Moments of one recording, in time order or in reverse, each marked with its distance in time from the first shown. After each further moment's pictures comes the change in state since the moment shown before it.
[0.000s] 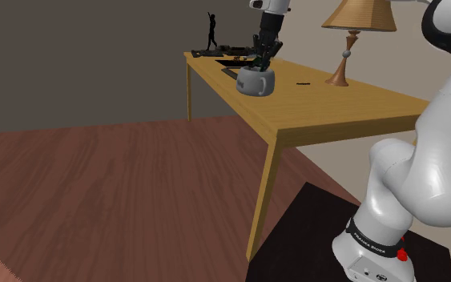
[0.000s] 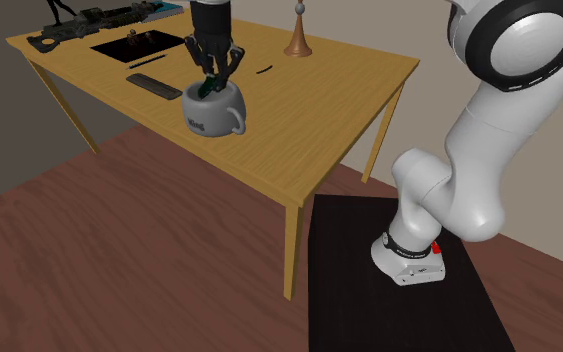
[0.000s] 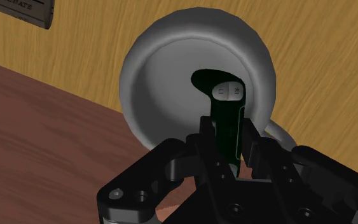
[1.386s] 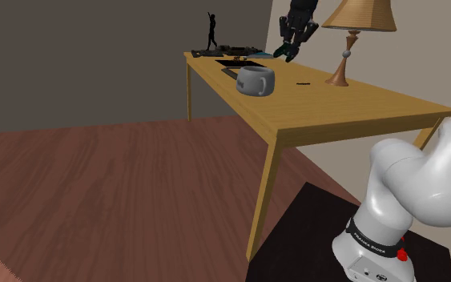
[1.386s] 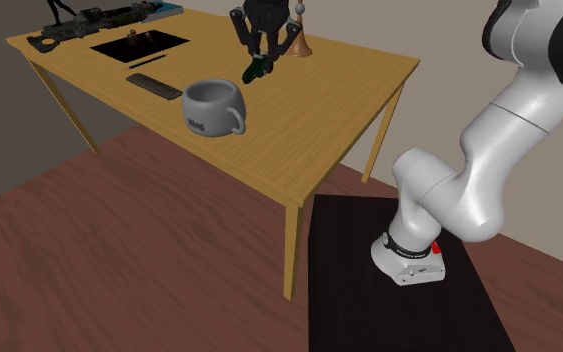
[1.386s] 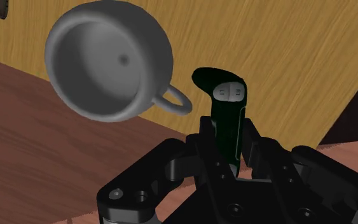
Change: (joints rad) arm -0.025 -0.380 0.231 -0.157 -0.190 -0.194 0.194
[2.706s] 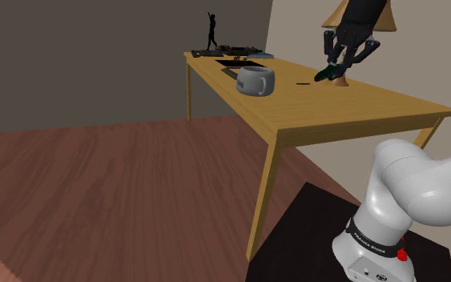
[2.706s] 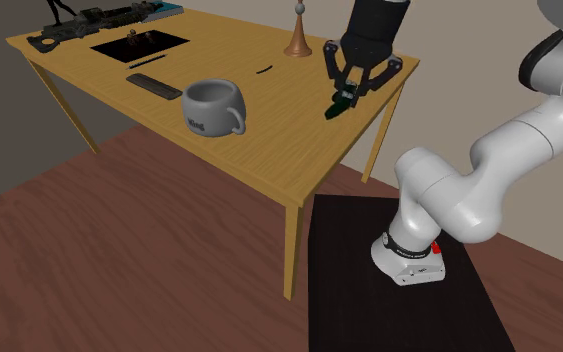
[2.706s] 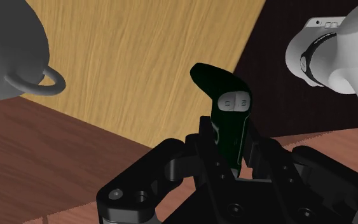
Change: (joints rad) arm -0.098 -0.517 0.284 -0.432 0.001 -0.135 0.208
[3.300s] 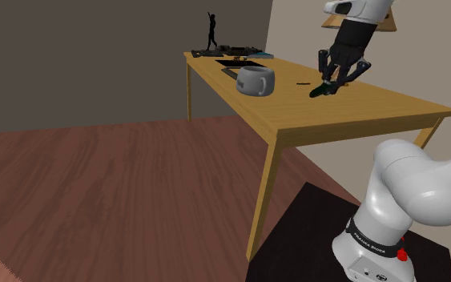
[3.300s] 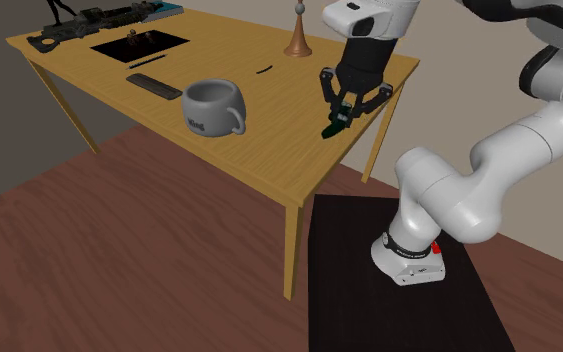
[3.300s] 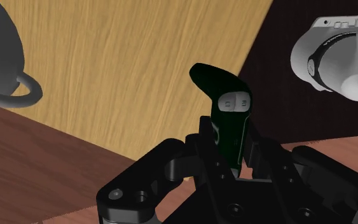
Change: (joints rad) arm -0.010 -0.073 -0.017 -0.159 -0.018 0.086 0.013
